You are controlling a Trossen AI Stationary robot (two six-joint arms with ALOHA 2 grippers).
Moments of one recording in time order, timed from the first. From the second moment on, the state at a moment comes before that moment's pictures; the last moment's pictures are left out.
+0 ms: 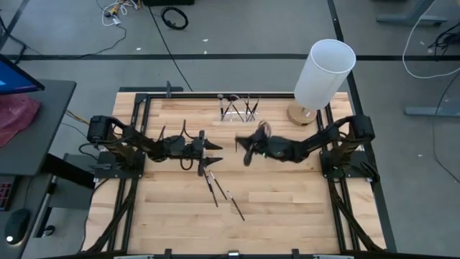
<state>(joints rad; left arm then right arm) 0.04 1.65 0.37 1.20 0.00 -0.07 0.00 1.73 0.57 1.01 0.39 0.25</state>
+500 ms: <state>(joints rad) 0.04 1.65 0.37 1.15 0.00 -0.09 -0.34 1.73 0.64 1.19 0.41 0.10</state>
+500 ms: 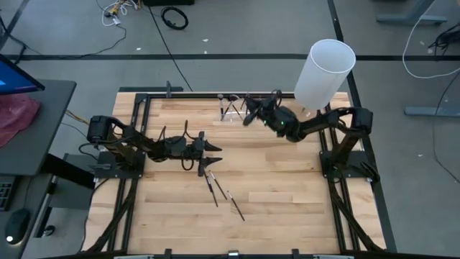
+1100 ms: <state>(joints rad) 0.04 1.65 0.37 1.15 -0.01 -0.09 -0.44 1.94 0.78 1.06 0.31 0.27</state>
